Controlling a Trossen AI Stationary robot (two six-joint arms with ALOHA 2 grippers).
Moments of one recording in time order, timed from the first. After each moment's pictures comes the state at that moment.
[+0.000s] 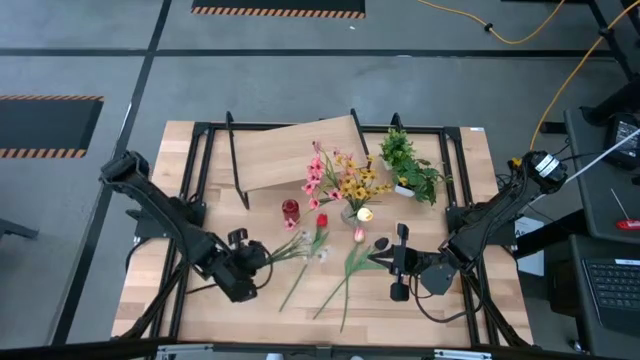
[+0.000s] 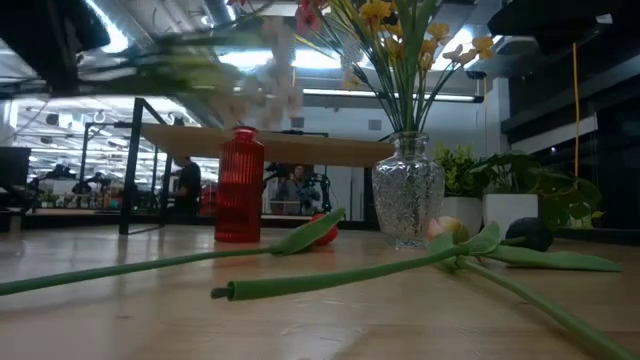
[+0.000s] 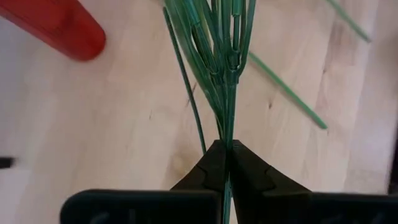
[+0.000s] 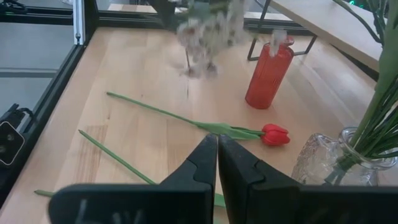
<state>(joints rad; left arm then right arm) -0.71 1.43 1.04 -0.83 -0.39 -0.94 0.75 1.33 0.72 0.02 0.81 0.39</state>
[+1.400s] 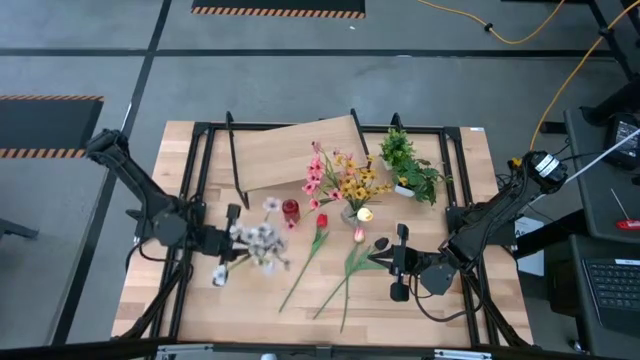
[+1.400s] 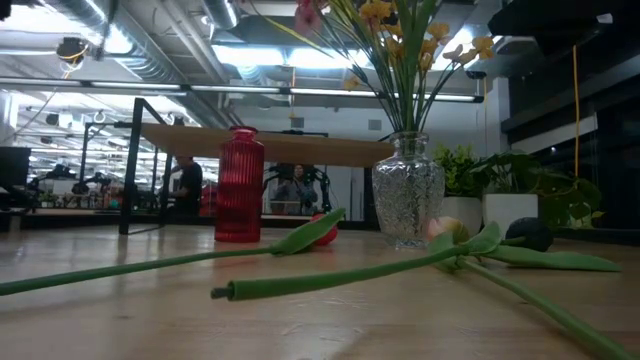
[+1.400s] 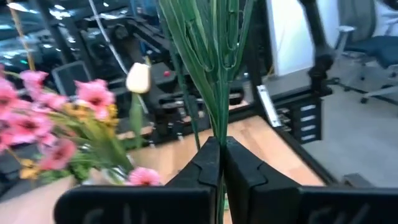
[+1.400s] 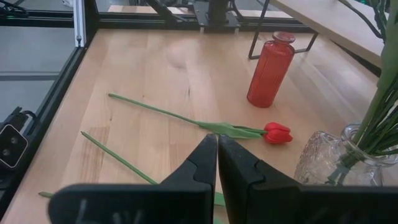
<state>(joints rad) -0.72 0.91 0.61 0.27 -0.65 0.20 0.75 1.33 0.72 0.02 0.81 0.41</state>
